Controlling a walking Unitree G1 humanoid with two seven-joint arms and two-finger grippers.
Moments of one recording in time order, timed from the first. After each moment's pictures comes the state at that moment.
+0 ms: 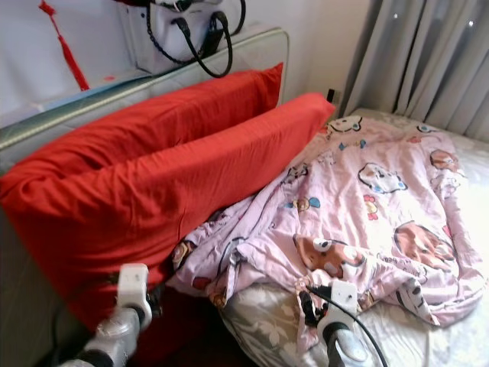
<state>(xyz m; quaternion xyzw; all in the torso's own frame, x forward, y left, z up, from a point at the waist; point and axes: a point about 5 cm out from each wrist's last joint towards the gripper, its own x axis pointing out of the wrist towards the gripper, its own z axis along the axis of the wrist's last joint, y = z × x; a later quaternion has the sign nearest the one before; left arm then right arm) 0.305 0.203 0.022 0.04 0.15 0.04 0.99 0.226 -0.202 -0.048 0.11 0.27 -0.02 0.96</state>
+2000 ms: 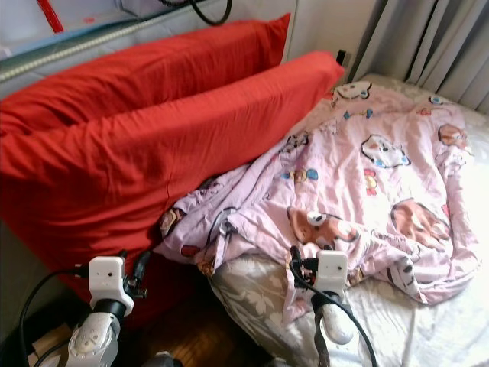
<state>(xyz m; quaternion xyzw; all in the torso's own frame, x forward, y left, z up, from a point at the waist) 0.250 0.191 0.041 0.04 0.02 0.02 1.00 0.267 -0.173 0.013 0.03 0.08 0.00 1.00</state>
